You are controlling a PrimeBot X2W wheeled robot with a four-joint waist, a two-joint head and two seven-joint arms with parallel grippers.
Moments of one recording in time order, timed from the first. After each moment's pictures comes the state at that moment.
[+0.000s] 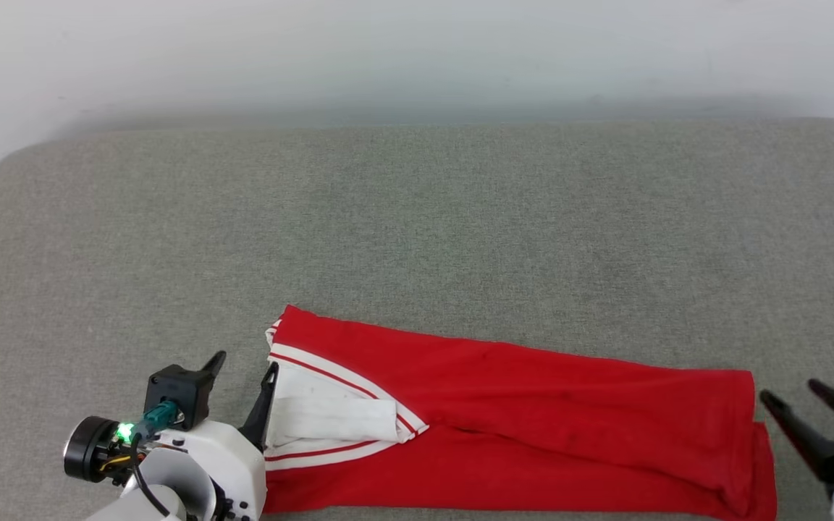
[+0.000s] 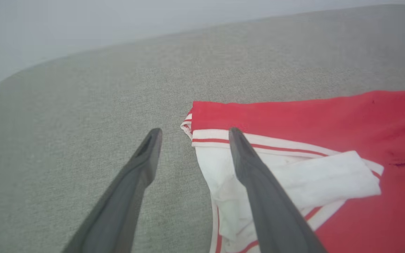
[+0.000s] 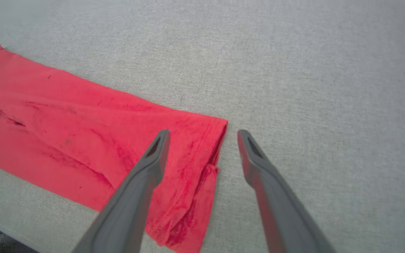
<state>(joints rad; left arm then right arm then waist) -0.40 0.73 -0.99 0.13 -0.92 0.42 -0.22 0.02 -0.64 0.13 0.01 0.71 0.13 0.32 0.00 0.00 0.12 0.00</state>
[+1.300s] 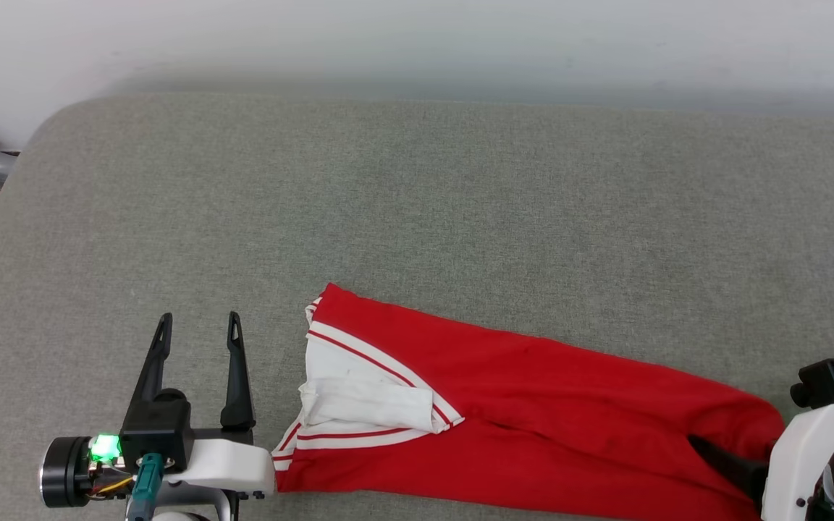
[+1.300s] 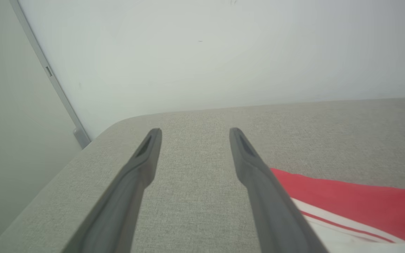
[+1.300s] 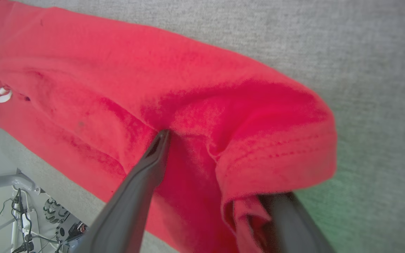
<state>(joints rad) -0.07 0.36 -0.35 -0.01 -0.28 0.41 -0.26 -0.17 -0.62 0.43 0.29 1.01 0.13 0.44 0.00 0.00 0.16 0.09</state>
